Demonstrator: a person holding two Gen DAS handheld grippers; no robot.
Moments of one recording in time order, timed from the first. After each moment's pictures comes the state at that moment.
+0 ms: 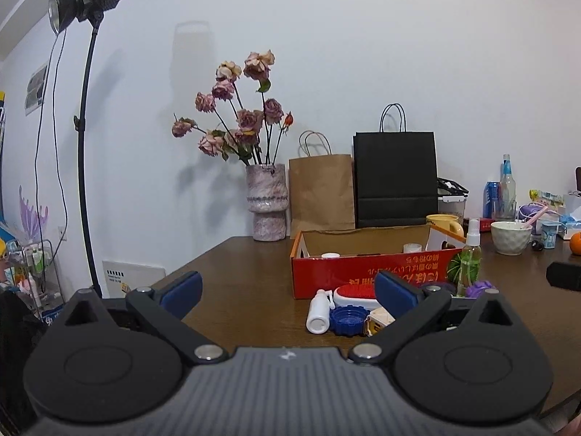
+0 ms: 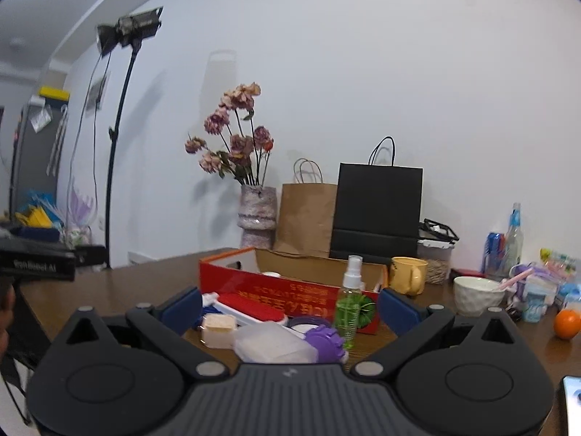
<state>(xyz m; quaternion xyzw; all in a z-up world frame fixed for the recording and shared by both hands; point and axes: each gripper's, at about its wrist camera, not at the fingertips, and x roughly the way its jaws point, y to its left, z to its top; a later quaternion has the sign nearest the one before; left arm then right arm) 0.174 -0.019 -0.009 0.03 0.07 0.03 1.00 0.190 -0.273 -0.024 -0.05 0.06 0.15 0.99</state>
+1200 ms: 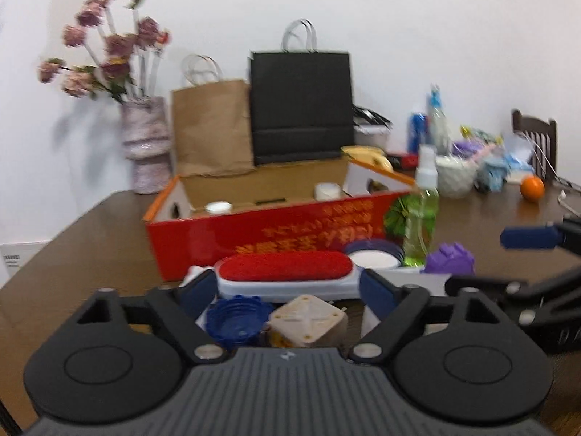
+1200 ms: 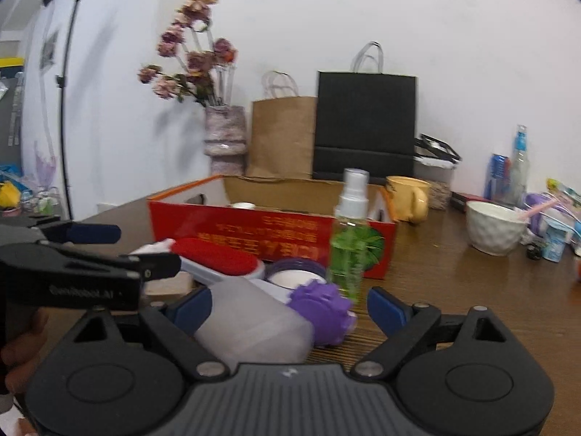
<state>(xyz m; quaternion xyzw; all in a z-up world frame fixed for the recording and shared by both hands) 0.323 -0.069 -0.049 0.07 0.19 -0.14 0.97 0.305 -0.257 -0.061 -0.01 0.20 0.09 0.98</state>
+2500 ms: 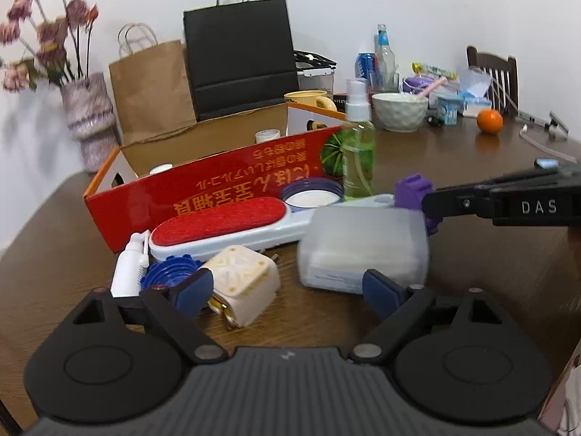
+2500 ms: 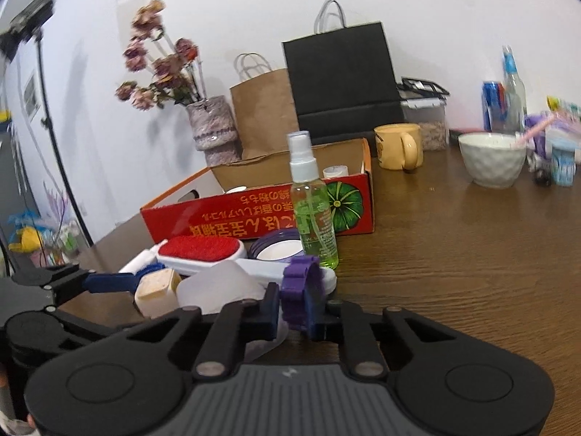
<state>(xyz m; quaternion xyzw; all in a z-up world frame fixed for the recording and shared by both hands) 0.307 -0.106 -0.061 0.13 0.25 -0.19 0.94 0.311 -0.306 -0.070 0.07 0.25 0.15 0.95</state>
